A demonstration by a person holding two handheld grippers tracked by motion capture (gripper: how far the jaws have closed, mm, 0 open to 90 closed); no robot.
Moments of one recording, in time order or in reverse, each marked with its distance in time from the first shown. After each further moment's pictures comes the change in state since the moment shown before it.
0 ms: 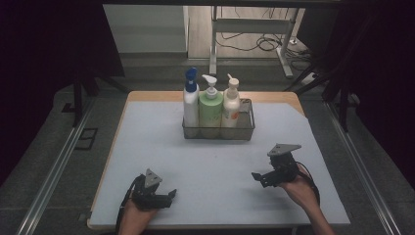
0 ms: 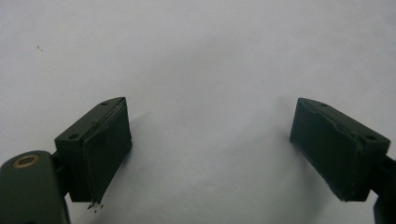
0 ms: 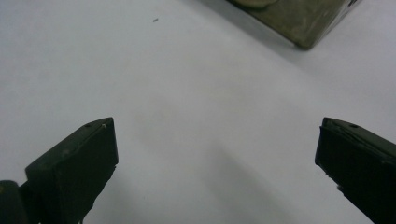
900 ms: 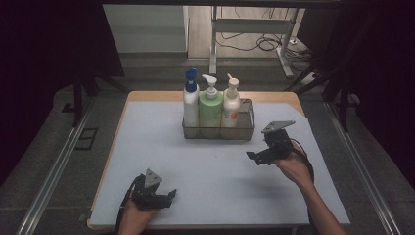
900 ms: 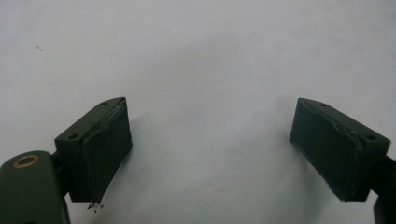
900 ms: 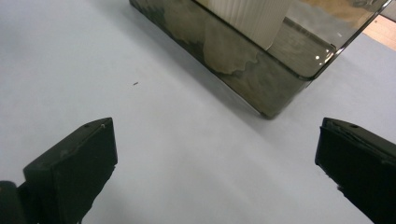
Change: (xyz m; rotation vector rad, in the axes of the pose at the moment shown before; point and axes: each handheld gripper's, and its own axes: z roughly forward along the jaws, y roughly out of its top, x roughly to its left) left arm 0.000 0.000 0.000 0.000 -0.002 0.000; right arm -0.019 0.063 0.000 -0.021 -0.019 -0.029
